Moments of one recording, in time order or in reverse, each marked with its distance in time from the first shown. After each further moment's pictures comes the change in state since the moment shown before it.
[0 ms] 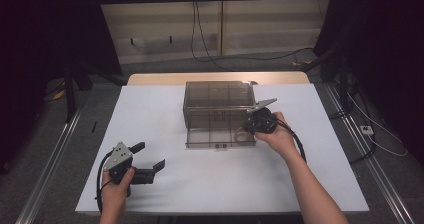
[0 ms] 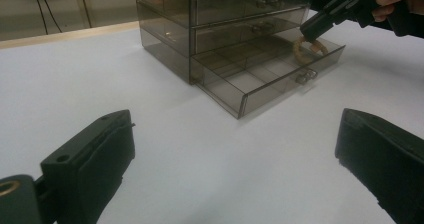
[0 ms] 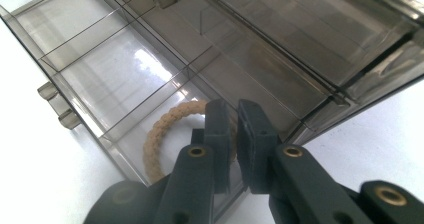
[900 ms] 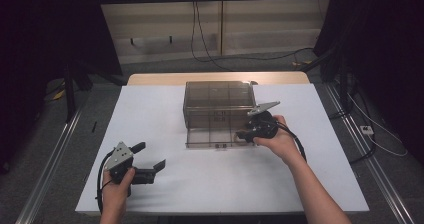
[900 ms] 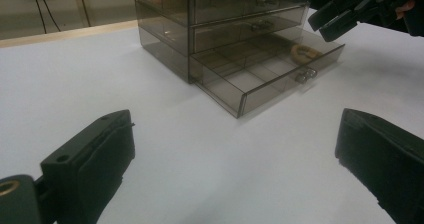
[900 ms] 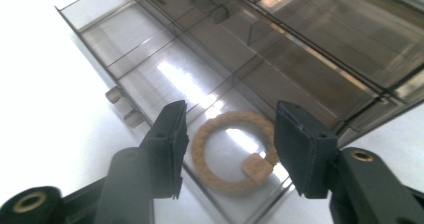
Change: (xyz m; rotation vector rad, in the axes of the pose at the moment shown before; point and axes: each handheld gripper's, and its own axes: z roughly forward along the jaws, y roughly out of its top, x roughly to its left) left arm -0.001 0.000 0.002 0.003 -0.006 -0.007; right arm 0.014 -0.003 -0.013 -0.051 0.086 0.019
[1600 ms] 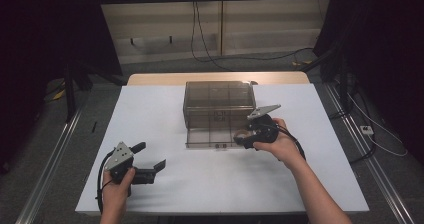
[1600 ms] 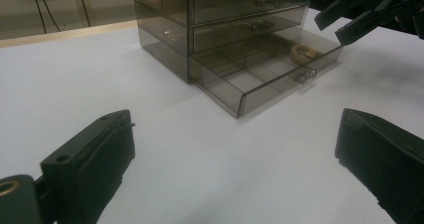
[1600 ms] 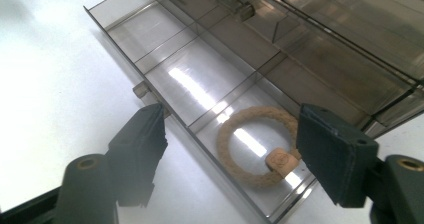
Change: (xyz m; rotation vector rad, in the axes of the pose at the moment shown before) left arm -0.001 0.000 0.001 0.000 -0.002 0.000; right arm 0.010 -0.004 -0.005 -0.014 0.036 0.001
